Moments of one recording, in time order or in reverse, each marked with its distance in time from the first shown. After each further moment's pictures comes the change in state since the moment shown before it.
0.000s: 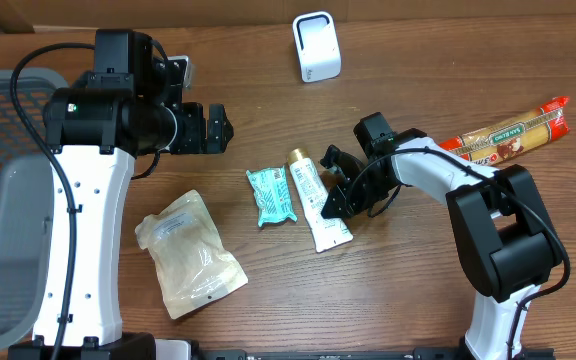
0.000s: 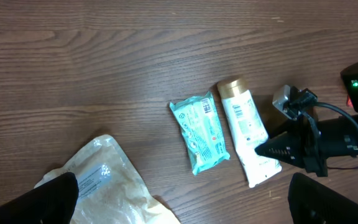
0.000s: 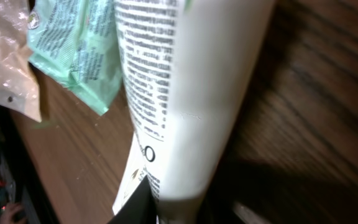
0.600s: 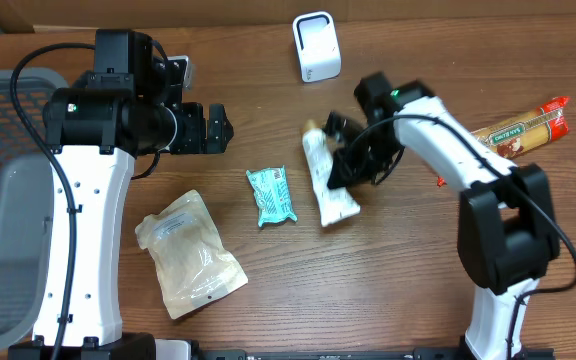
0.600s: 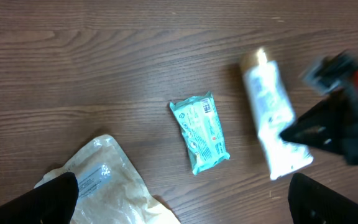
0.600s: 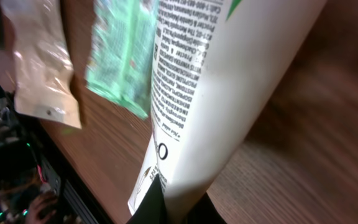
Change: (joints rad) left arm 0.000 0.000 0.000 0.000 0.000 0.000; right arm -0.032 0.023 0.389 -0.407 0.075 0.027
